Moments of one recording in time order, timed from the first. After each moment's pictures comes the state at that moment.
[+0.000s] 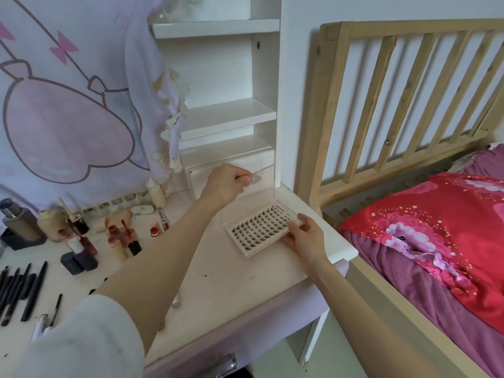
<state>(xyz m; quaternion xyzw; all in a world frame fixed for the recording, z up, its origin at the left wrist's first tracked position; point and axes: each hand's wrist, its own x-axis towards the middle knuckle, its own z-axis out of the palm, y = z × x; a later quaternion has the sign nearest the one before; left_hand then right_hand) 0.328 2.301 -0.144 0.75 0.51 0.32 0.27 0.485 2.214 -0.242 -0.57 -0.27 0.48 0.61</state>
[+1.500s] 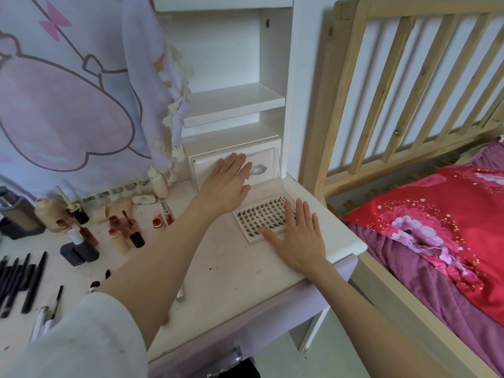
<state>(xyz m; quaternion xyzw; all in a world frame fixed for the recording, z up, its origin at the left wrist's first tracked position) 0.308 2.318 -0.179 0.88 0.47 0.07 -0.10 0.469 2.215 -0.252 -0.74 -0.65 0.08 0.14</state>
